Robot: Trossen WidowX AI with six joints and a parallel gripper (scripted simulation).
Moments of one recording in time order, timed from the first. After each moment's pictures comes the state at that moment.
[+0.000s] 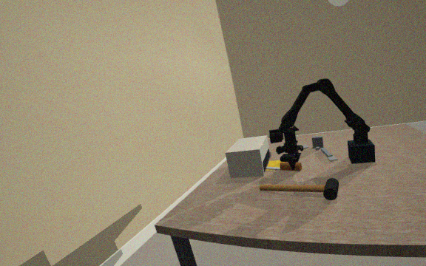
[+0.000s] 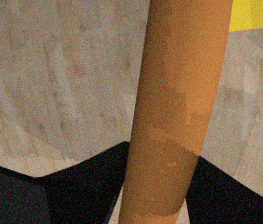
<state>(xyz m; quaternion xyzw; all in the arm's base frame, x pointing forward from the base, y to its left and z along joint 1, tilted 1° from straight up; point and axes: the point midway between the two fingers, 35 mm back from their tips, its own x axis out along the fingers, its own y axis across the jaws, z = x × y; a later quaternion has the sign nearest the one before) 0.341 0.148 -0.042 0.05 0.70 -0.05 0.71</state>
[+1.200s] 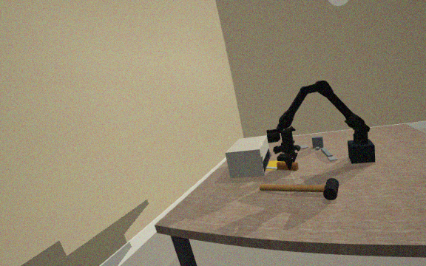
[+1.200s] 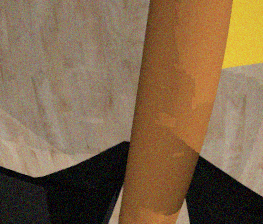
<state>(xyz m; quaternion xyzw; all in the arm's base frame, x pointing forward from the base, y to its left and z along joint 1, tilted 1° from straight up) 0.361 0.138 -0.044 0.05 0.70 -0.04 0.71</state>
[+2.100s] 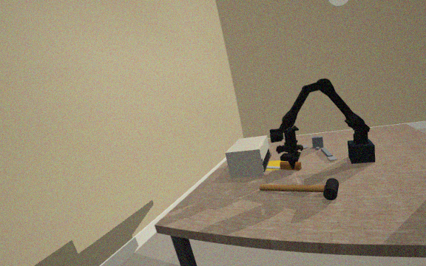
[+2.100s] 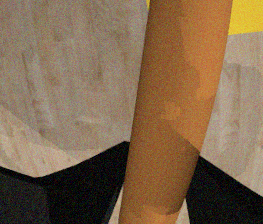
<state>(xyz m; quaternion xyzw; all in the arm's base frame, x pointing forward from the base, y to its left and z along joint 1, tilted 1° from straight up) 0.345 0.132 -0.045 0.05 0.70 -0.05 0.71</state>
